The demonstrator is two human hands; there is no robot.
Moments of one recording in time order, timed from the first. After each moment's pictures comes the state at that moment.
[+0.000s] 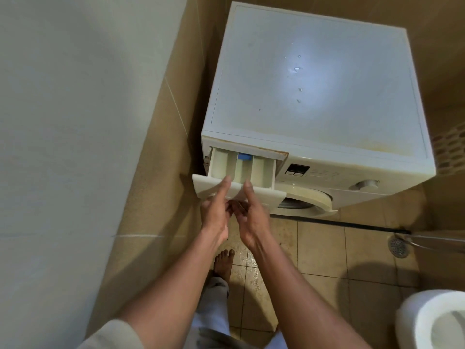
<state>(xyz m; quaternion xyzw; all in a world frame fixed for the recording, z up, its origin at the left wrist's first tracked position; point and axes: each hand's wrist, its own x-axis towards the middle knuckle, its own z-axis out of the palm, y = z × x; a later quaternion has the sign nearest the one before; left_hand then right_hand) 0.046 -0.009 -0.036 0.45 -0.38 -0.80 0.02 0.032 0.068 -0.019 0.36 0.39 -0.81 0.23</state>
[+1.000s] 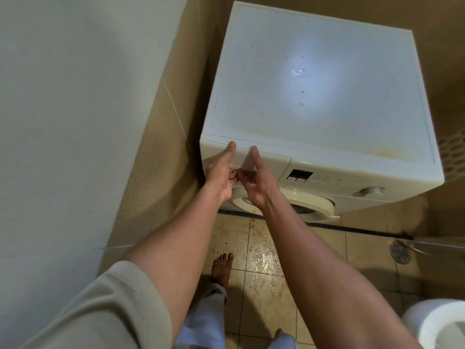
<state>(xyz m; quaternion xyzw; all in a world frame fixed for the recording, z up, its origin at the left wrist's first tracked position) -0.049 -0.035 -0.025 0.41 -0.38 -0.83 -0.04 -0.071 0.058 -0.033 0.33 0.43 -0.80 0.27</state>
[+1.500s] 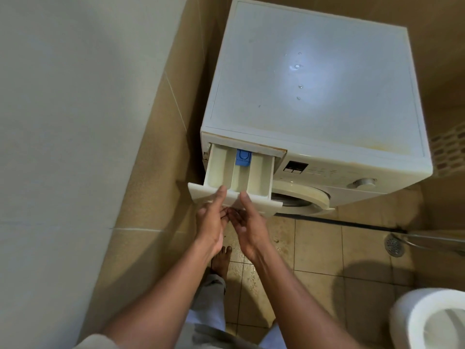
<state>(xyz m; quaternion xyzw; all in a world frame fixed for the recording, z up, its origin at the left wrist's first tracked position) 0.076 -0.007 -0.041 0.44 -0.39 -0.81 0.00 0.058 0.084 -0.027 0.34 0.40 -0.81 0.27</state>
